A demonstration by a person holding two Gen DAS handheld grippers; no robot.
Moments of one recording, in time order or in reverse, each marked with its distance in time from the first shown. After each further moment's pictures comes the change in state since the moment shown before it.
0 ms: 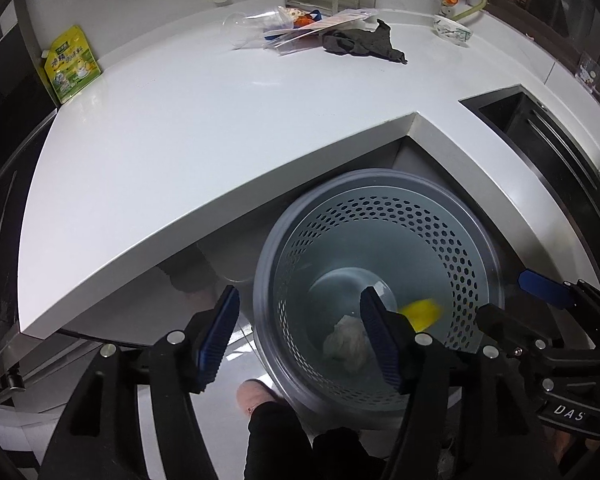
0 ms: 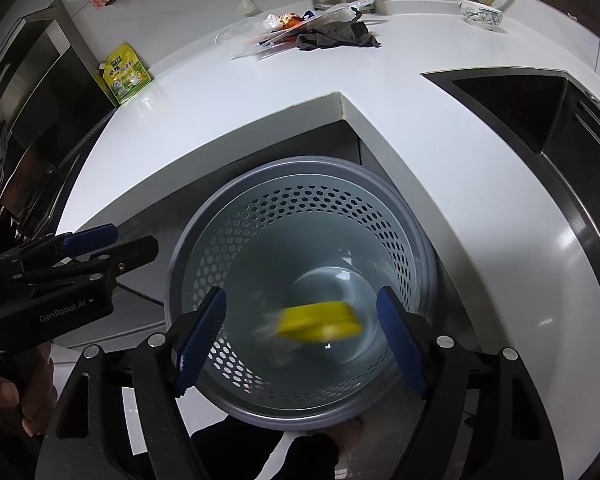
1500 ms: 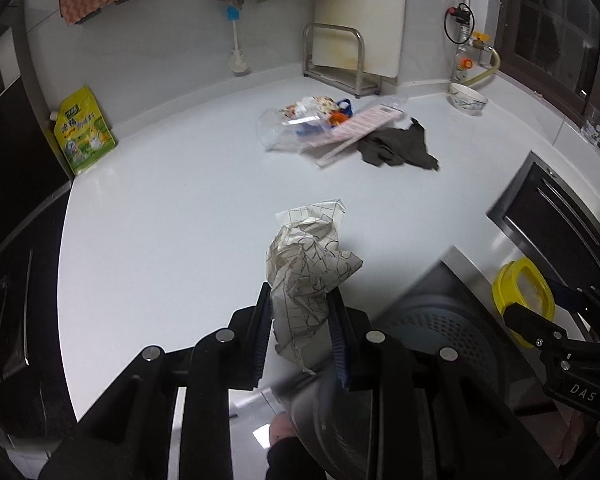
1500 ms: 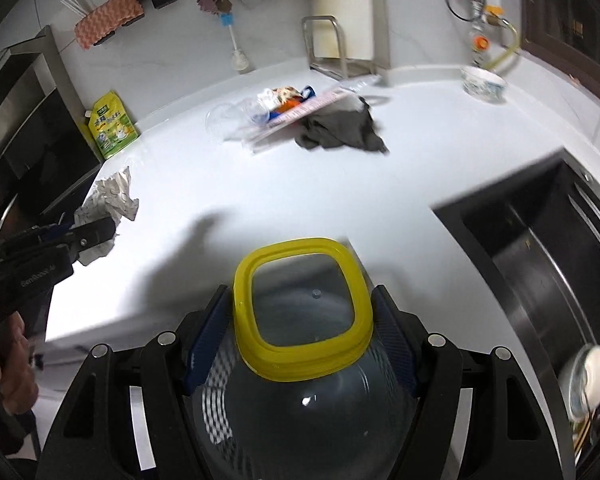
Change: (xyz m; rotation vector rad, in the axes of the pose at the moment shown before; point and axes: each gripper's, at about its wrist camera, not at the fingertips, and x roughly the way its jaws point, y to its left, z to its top) left arm -0.031 0.044 0.099 0.014 -0.169 0.008; right arm -0.020 0.016 0.090 -0.003 -0.135 -0.066
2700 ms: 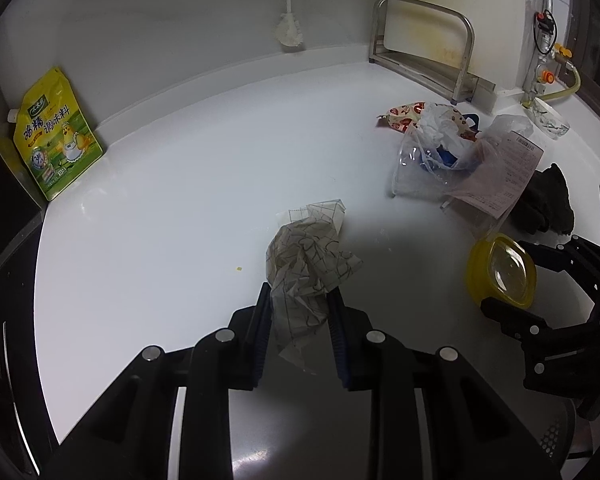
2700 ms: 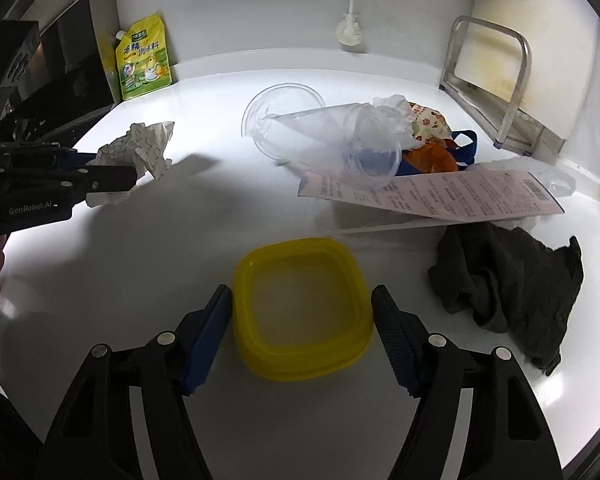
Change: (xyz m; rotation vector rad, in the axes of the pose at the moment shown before) left arm 0.162 0.128 0.112 -0.015 0.057 0.029; right arm 0.214 0.079 0.148 -0.404 0.033 0.084
